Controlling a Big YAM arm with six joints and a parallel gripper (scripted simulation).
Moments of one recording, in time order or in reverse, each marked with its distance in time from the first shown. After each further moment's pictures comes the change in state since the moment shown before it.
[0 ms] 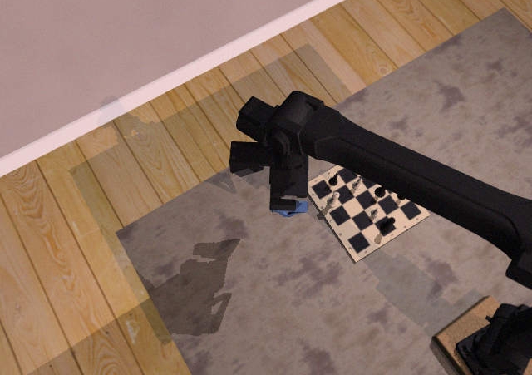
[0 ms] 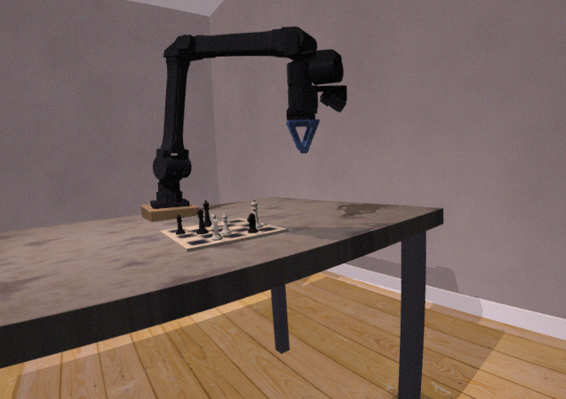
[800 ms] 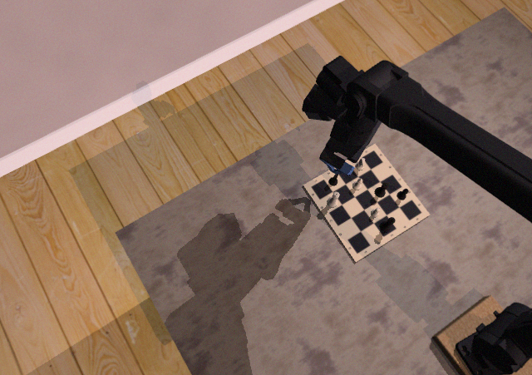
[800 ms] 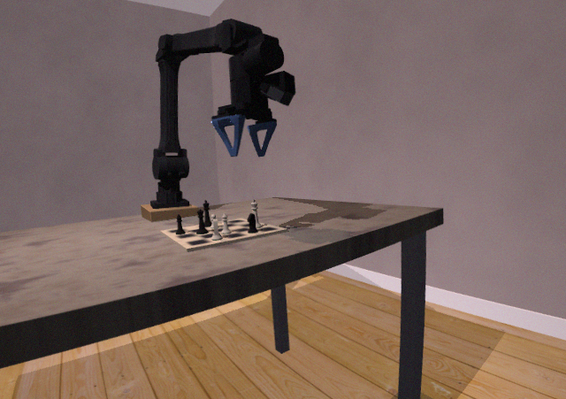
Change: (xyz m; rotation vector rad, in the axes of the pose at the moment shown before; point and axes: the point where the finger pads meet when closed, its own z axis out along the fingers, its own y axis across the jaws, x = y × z) arm 0.118 -0.098 -0.003 0.129 -0.057 0.508
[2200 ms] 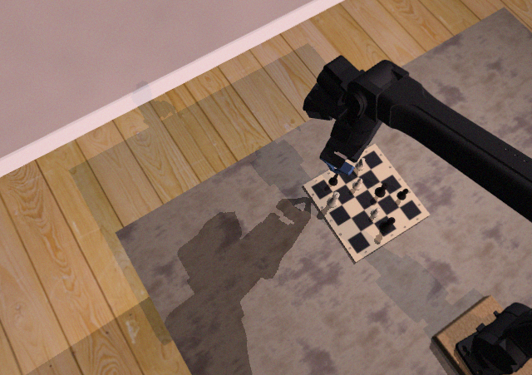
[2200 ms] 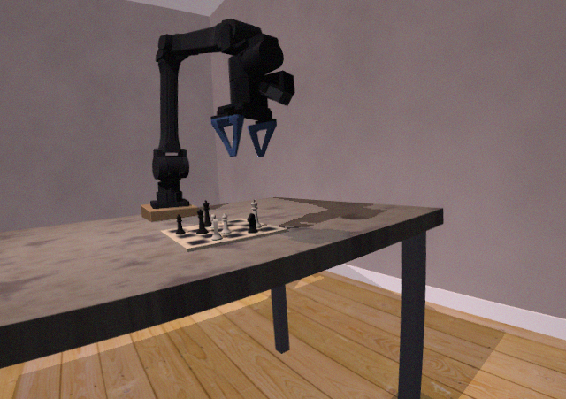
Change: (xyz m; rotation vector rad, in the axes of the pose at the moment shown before) arm 0.000 -0.001 0.000 0.000 0.000 0.017
